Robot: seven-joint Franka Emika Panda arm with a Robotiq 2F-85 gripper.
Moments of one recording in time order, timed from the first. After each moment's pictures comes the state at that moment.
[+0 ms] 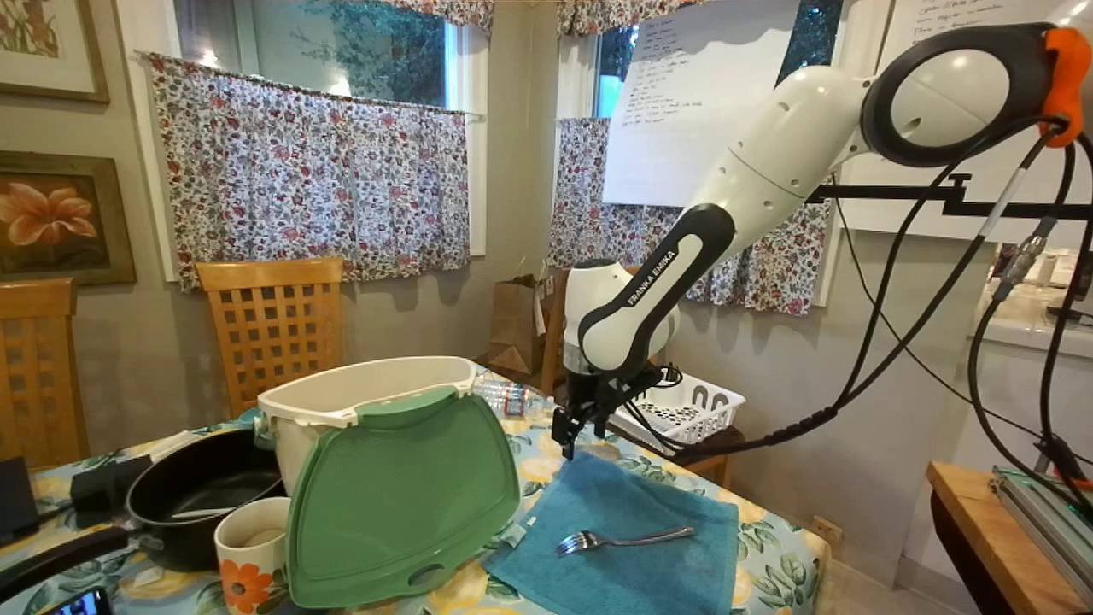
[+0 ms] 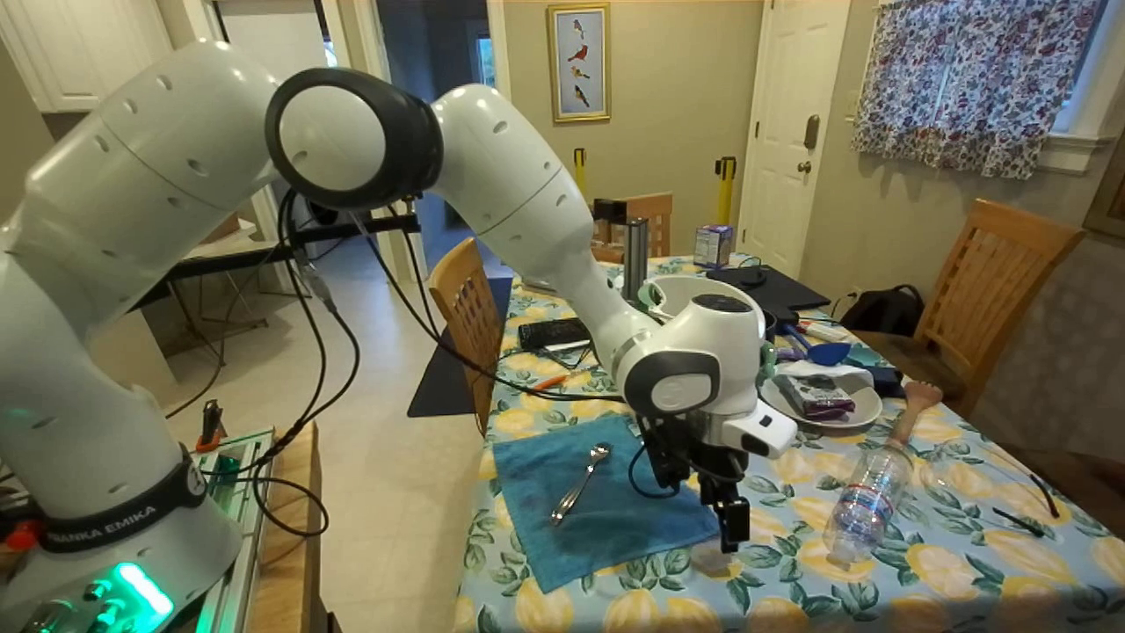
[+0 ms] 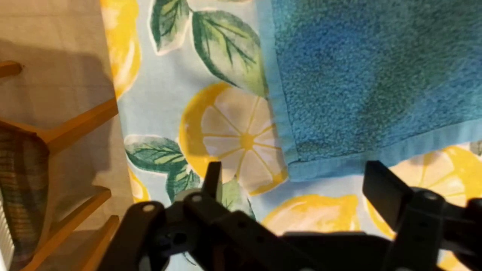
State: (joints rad) arm -0.11 0.97 -0.15 -1.58 0.02 2.60 0.17
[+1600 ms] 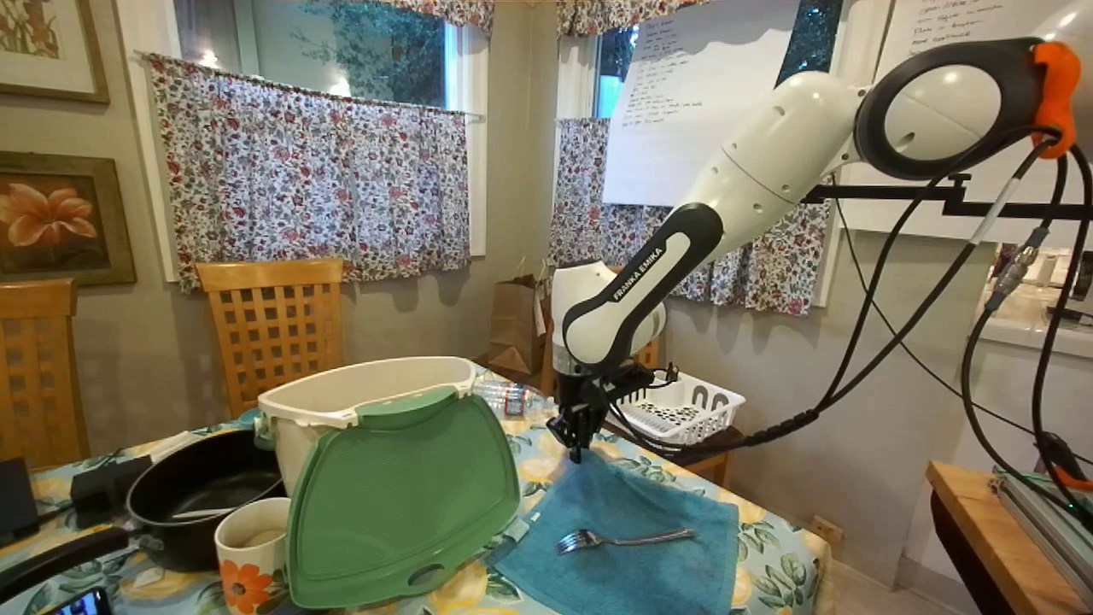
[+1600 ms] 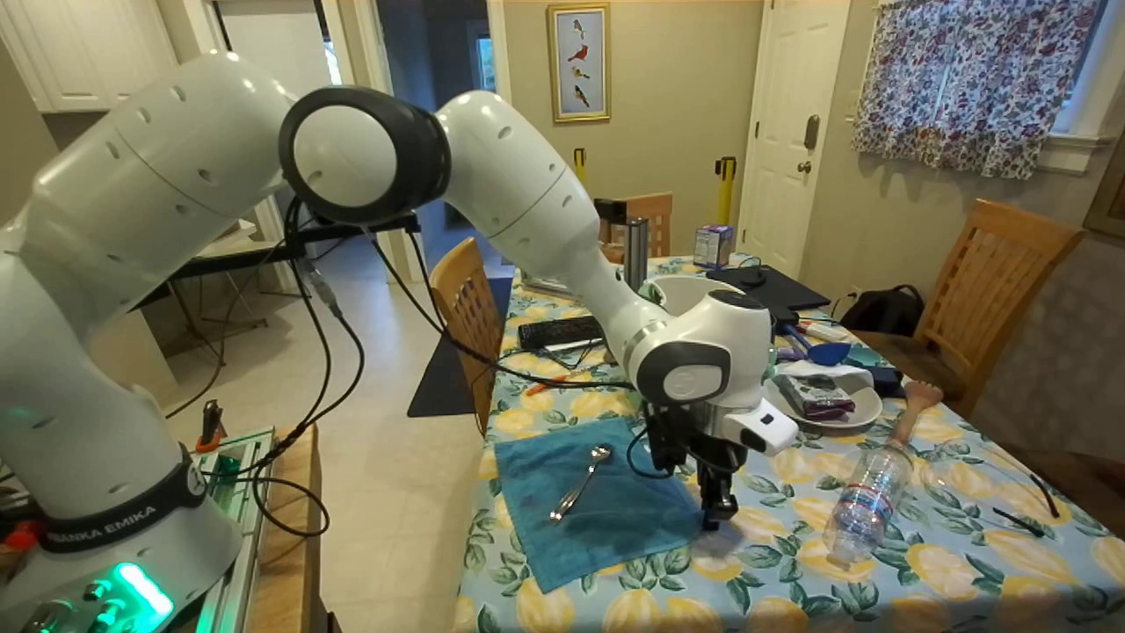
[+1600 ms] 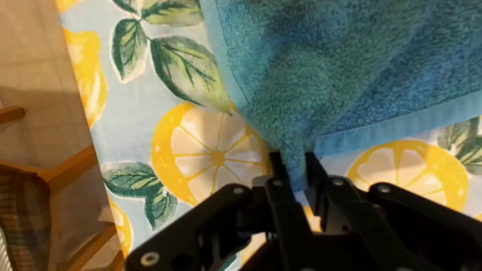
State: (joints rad) arm -0.11 1.01 -0.13 -1.49 0.04 2.47 0.26
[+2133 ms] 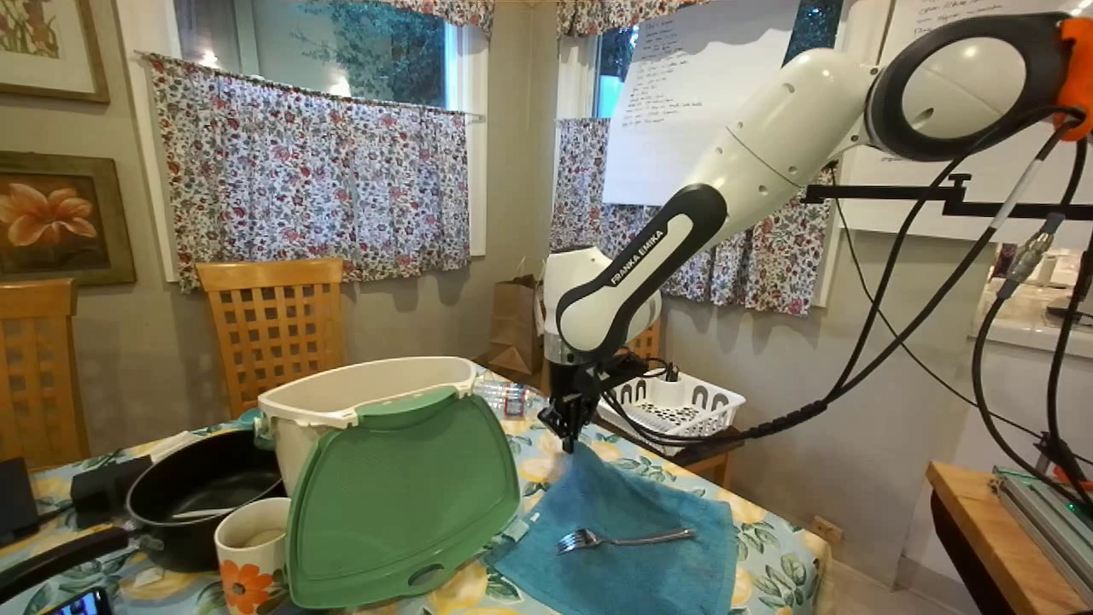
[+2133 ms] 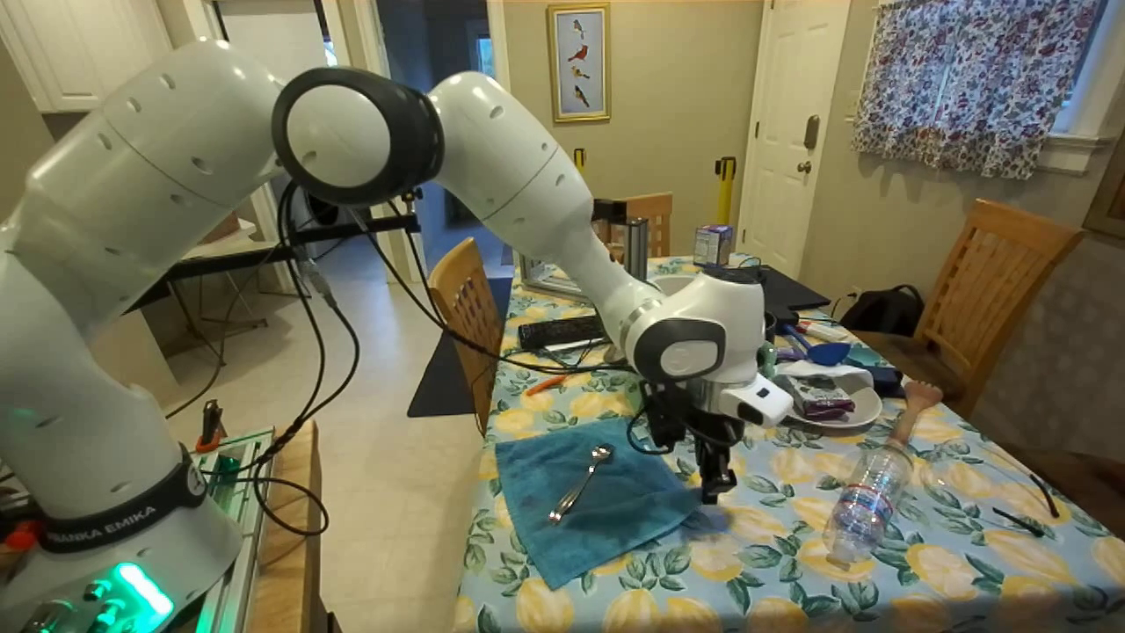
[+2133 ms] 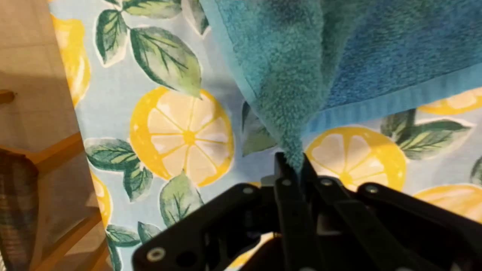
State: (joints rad) arm -0.08 0.96 -0.13 -1.51 0.04 2.46 0.25
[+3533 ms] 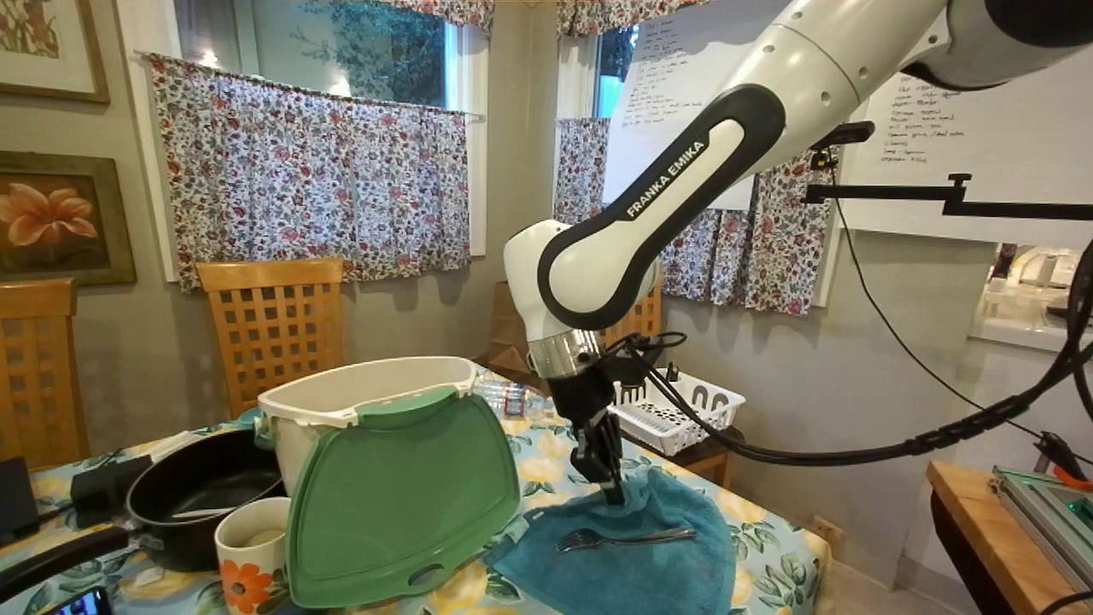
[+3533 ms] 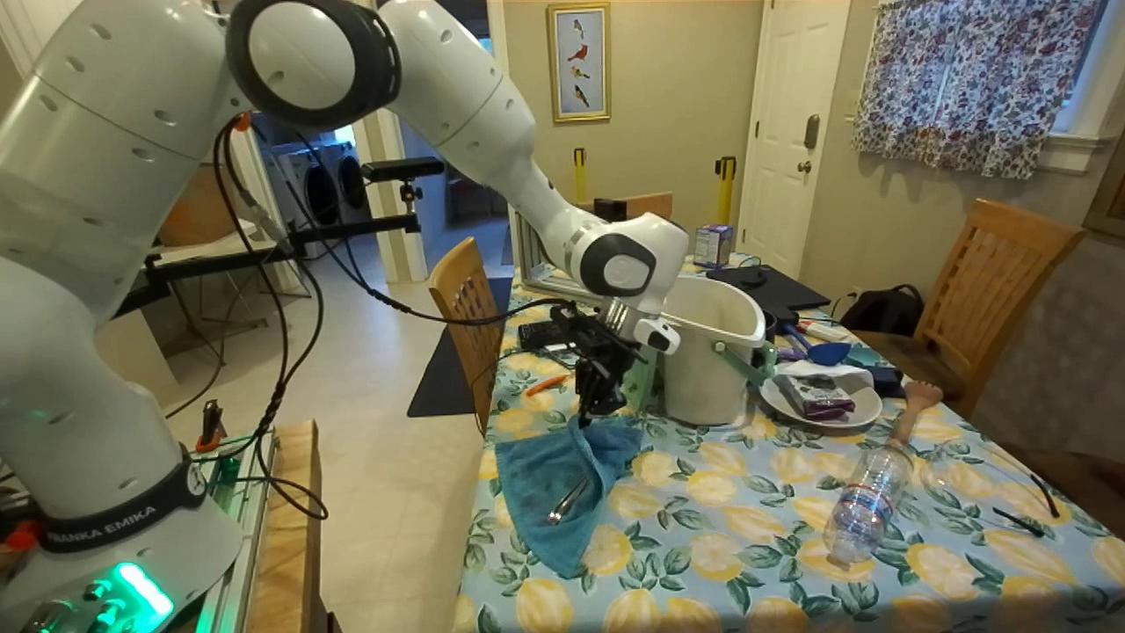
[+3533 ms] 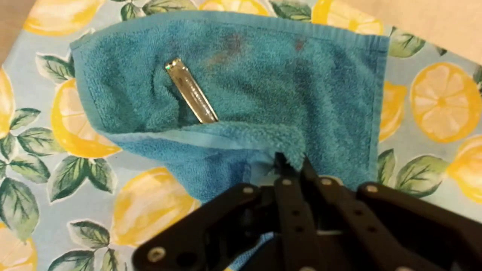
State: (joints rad) arm 0.02 0.74 0.01 -1.69 0.03 2.03 0.01
